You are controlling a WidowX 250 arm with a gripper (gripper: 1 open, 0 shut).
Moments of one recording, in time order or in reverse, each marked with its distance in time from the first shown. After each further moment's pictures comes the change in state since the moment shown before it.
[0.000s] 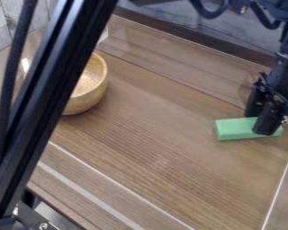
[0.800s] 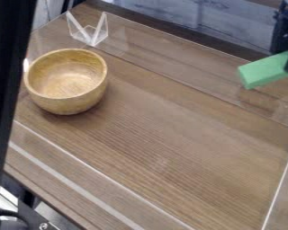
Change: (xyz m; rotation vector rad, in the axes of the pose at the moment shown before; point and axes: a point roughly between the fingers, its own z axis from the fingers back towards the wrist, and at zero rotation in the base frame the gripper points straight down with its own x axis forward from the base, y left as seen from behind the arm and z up) arm -0.016 -0.021 0.108 0.147 -0.137 0.157
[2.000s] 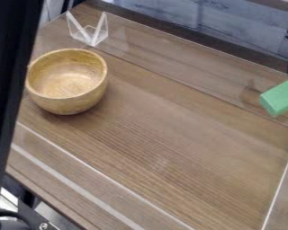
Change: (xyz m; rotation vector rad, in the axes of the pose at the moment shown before) arm 0.009 -0.021 -0.009 -0.025 -0.021 0.231
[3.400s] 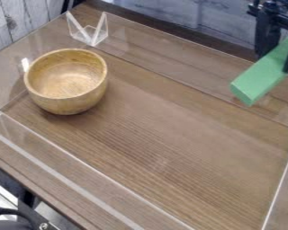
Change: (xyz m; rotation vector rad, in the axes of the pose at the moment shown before) arm -0.060 0.000 0.042 -0.019 -0.054 0.178
